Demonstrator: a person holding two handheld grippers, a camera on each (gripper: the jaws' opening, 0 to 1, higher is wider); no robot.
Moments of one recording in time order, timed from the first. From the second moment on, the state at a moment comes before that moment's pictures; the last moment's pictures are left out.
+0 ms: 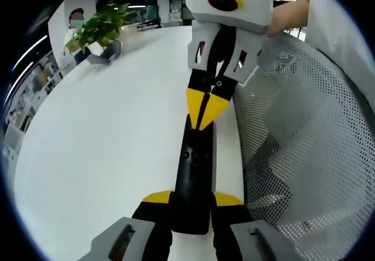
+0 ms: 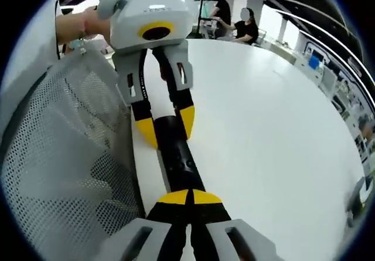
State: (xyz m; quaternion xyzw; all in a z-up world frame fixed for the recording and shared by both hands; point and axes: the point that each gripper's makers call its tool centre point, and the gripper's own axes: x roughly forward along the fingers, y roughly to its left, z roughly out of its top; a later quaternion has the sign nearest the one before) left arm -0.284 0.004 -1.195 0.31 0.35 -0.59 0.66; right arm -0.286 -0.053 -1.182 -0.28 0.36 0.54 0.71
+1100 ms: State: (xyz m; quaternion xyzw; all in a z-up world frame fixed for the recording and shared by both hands) left arm -0.284 0.005 -1.194 0.28 0.31 -0.62 0.66; right arm -0.284 -0.037 -1.182 -0.27 0.35 0.55 0.71
